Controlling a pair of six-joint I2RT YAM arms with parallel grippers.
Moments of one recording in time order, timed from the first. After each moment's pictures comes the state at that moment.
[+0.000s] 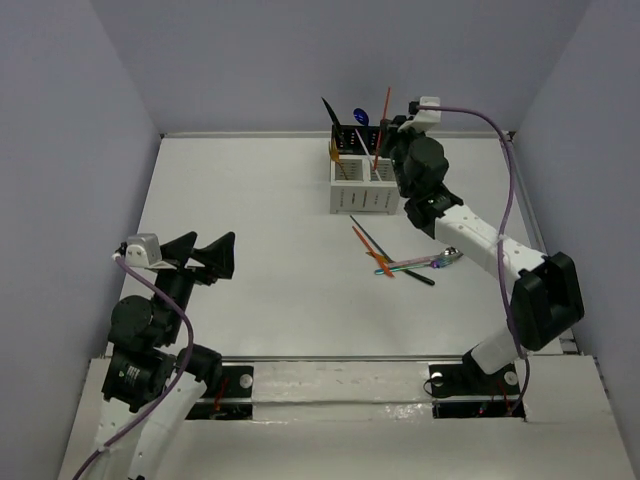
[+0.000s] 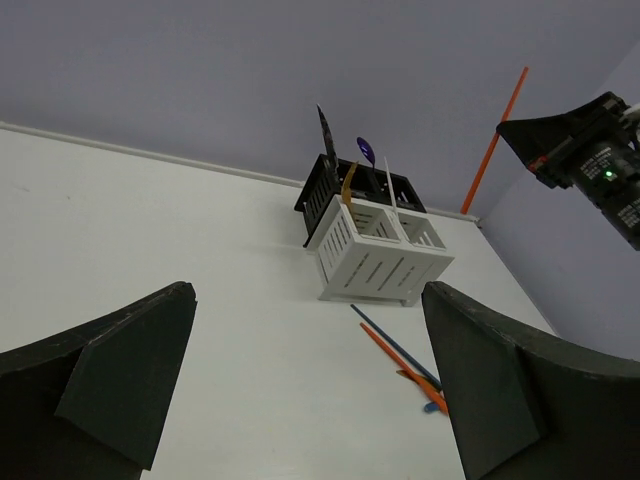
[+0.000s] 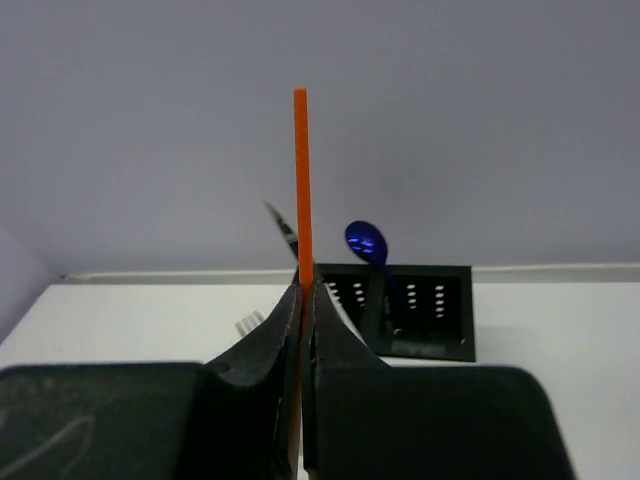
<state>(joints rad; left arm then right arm) -0.37 0.22 0.68 -0.30 -0.14 -0.40 0.57 1.50 1.21 0.47 0.42 0.17</state>
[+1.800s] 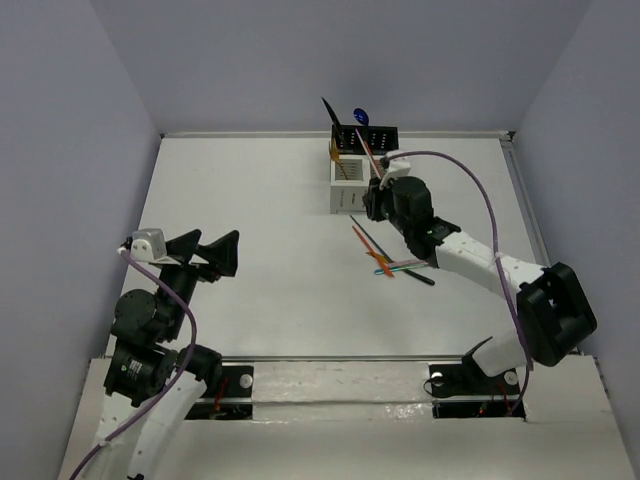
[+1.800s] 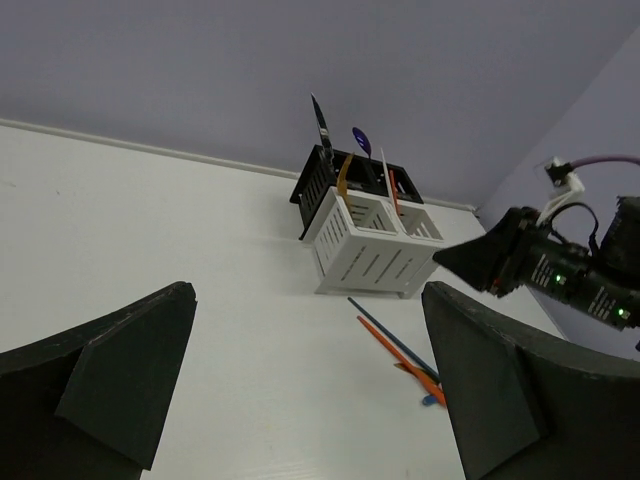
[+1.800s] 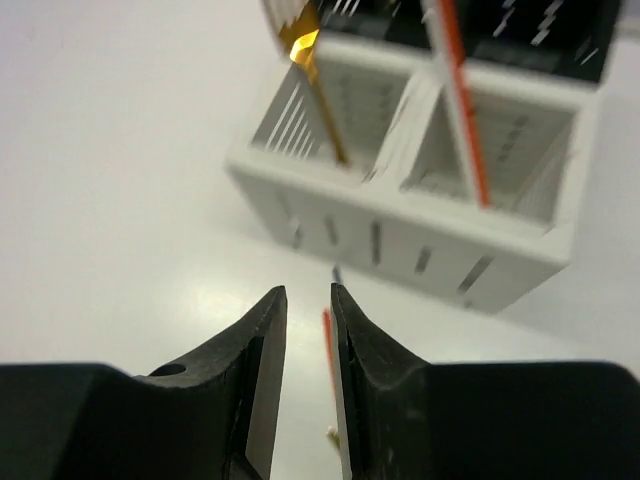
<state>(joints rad) -0.37 0.25 0.68 -0.28 -0.12 -0.40 0.54 1.47 0.99 0.26 0.17 0.18</state>
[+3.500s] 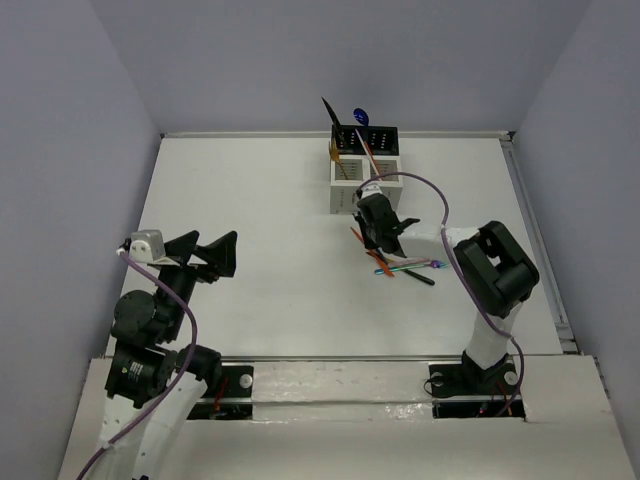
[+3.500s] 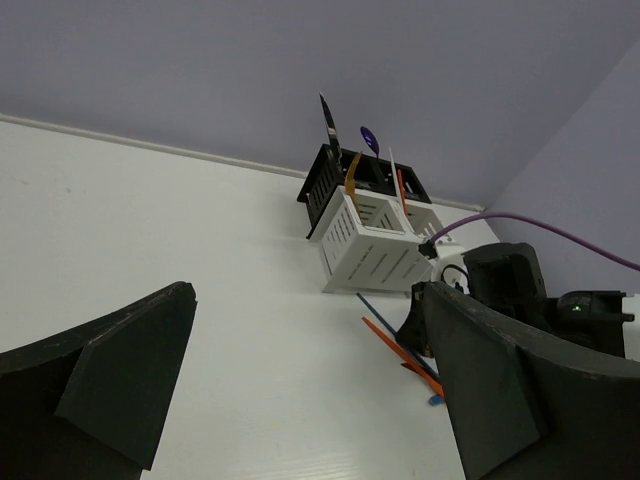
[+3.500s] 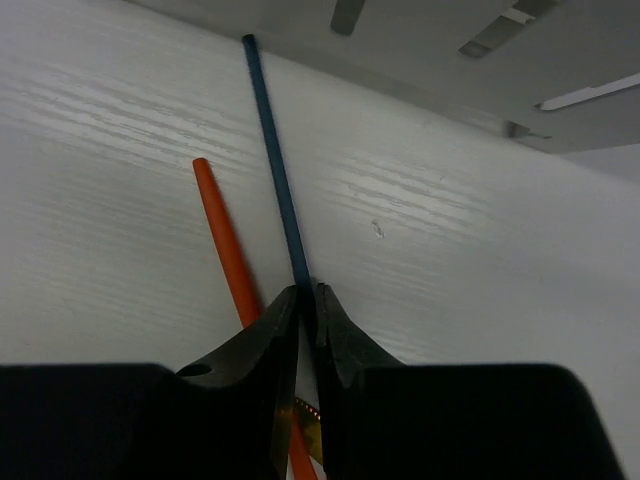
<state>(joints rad) -0.33 0.24 0.67 -0.29 -0.10 -0.40 0.61 1.84 1.05 -0.04 0.32 0.19</state>
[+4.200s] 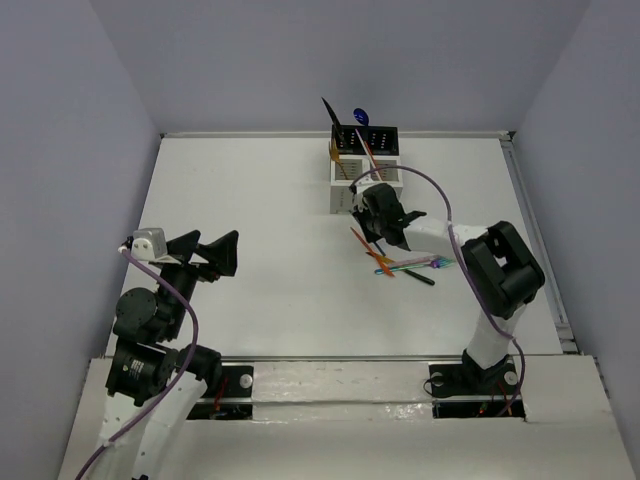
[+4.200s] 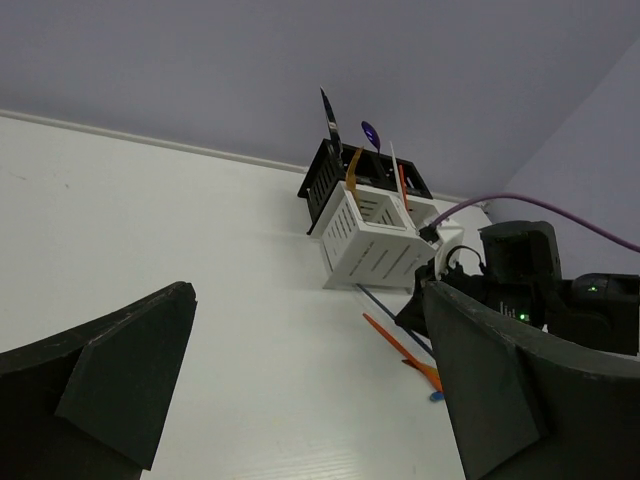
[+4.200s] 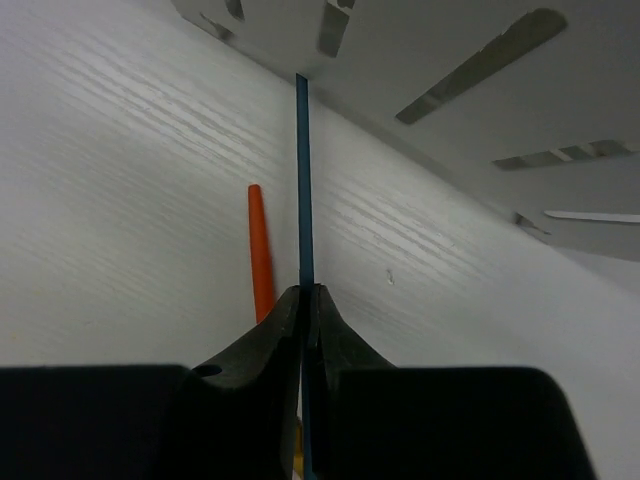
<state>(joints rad) -0.33 0.25 0.67 -0.29 -0.09 -0.40 0.56 1.83 1.09 -0.03 0.14 -0.01</state>
